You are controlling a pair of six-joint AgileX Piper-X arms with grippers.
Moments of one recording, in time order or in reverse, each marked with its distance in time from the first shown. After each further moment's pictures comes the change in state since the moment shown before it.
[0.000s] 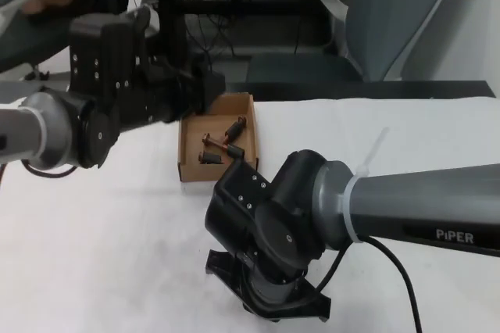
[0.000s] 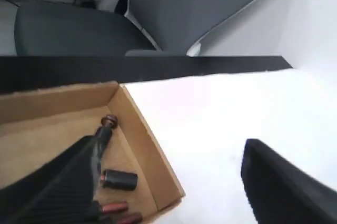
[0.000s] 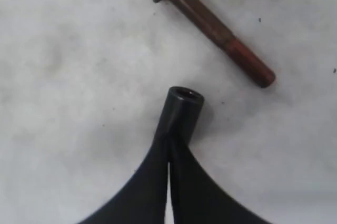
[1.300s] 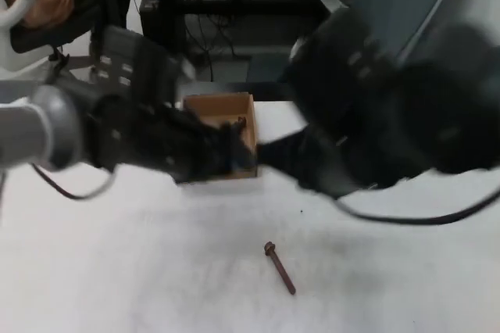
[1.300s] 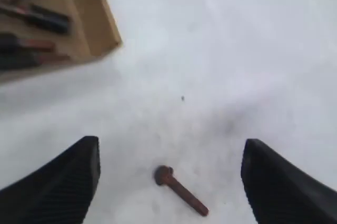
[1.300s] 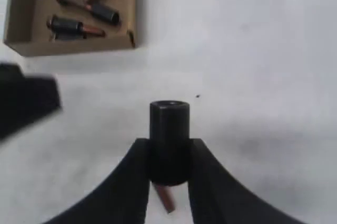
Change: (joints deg) left arm -10.2 -5.6 -0.1 27.7 0.7 -3.4; right arm -6.3 -25.7 1.5 1.2 16.2 -28.6
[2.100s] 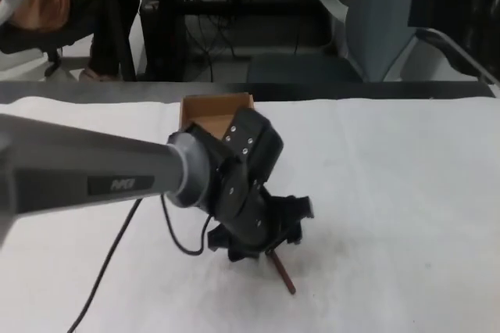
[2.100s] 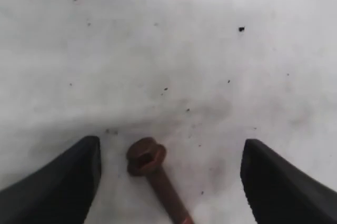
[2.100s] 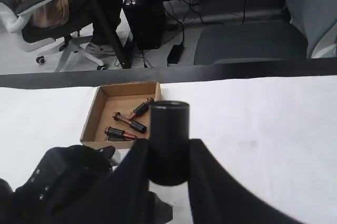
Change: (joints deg) left arm -15.5 17.6 -10.3 6.5 -18.6 -25.1; right arm -1.6 -28.6 0.0 1.7 0.8 -12.4
